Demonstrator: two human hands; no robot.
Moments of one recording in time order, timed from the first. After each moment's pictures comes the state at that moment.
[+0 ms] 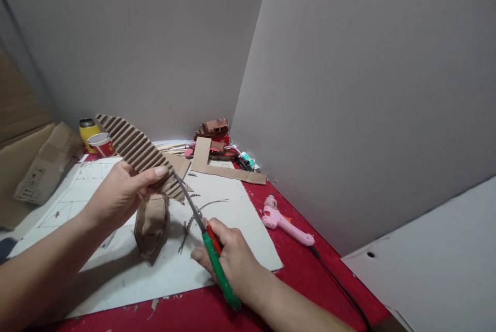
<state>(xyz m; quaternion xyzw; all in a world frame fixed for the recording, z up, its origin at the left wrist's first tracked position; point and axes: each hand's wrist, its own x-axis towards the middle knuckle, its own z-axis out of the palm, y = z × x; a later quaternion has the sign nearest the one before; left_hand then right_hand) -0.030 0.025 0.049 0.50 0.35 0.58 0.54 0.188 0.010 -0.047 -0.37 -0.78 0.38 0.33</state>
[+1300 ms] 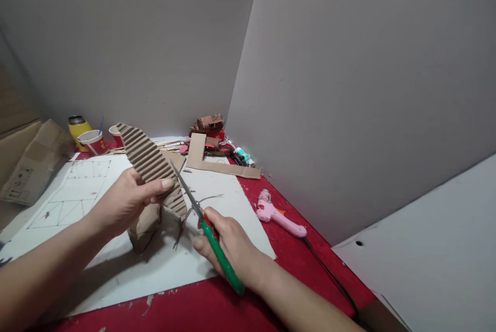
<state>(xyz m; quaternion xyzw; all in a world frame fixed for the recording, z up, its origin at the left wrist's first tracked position) -0.018 0.025 0.039 0.50 0.33 0.53 0.60 0.194 0.018 -0.029 -0.35 -0.81 0.37 0.29</state>
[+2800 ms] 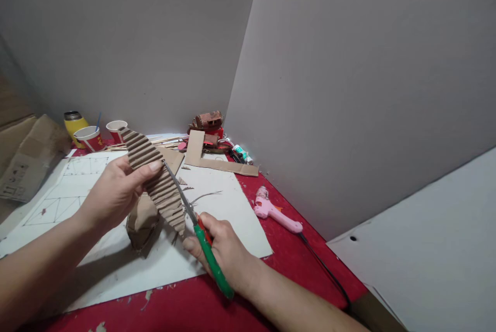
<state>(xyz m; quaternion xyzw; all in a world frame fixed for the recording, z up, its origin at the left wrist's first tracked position) -0.020 0.025 0.042 0.50 0.35 0.59 0.53 0.187 0.009 -0.051 -0.36 -0.78 0.39 0.33</state>
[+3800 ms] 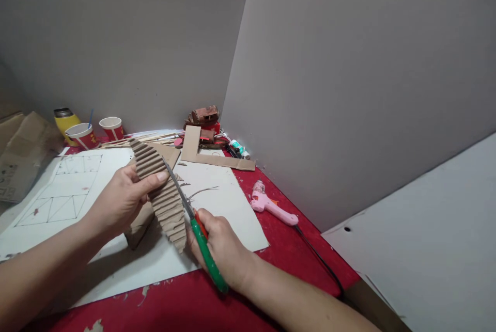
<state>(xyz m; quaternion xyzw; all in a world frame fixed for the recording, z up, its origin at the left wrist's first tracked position) -0.007 0.022 0.027 0.47 0.38 0.55 0.57 0.181 0.006 -0.052 -0.39 -0.76 0.38 0.35</state>
